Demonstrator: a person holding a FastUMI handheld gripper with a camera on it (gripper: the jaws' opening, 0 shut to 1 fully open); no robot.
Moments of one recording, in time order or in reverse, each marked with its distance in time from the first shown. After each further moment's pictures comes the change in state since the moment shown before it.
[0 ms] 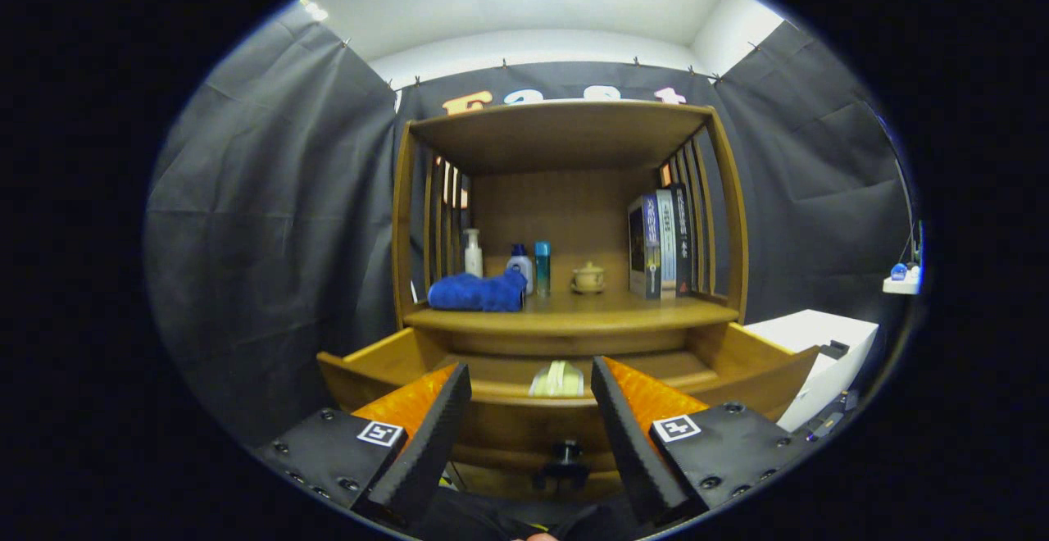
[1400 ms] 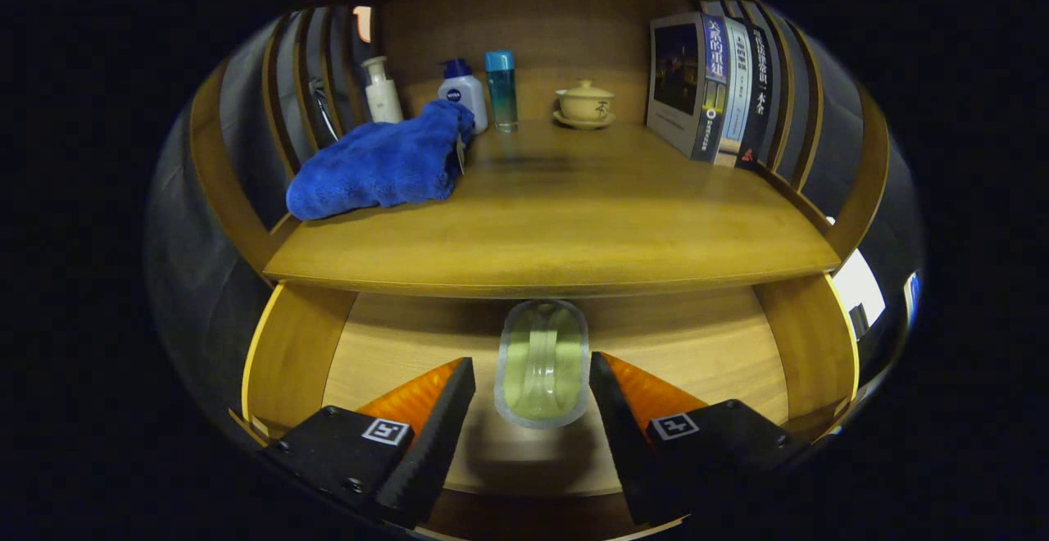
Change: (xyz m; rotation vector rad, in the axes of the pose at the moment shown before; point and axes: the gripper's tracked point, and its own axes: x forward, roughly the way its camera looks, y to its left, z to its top) arm 0.181 -0.038 -0.111 0.157 0.808 -0.133
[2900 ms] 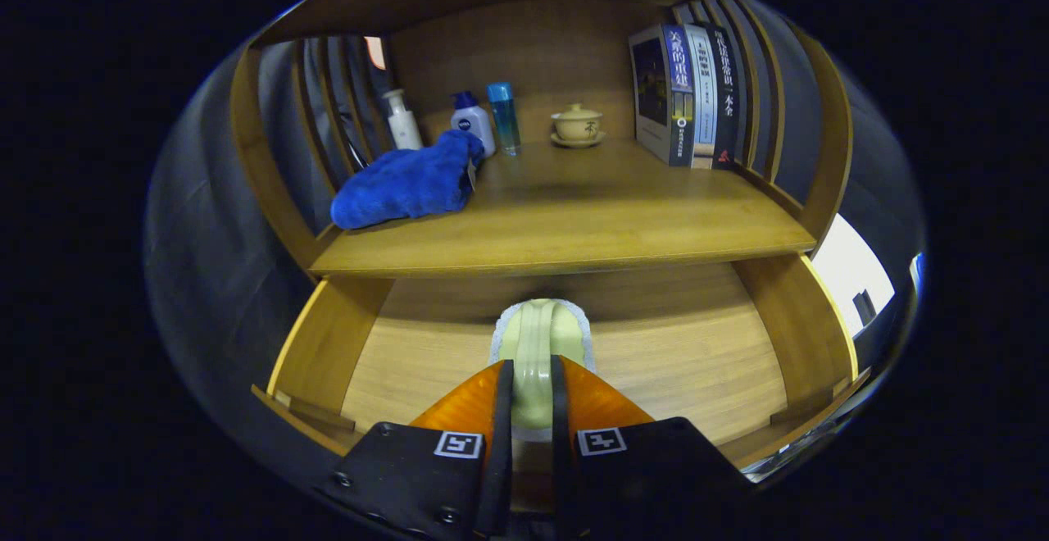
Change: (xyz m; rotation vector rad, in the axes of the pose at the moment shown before) arm -0.074 -0.003 -0.007 -0.009 -0.139 0.106
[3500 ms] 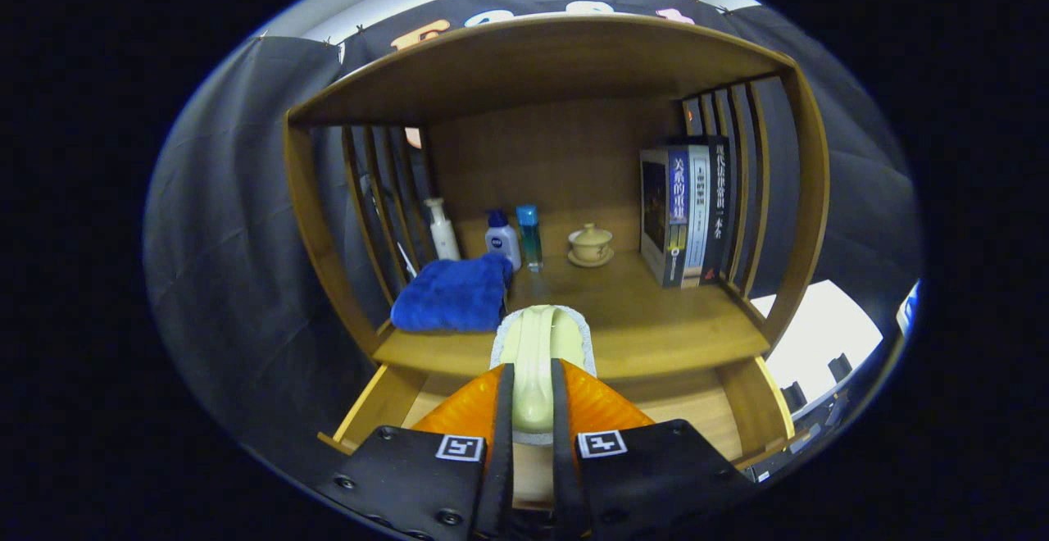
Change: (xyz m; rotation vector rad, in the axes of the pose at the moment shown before) arm -0.065 0.016 0.124 -0.049 -0.275 0.019
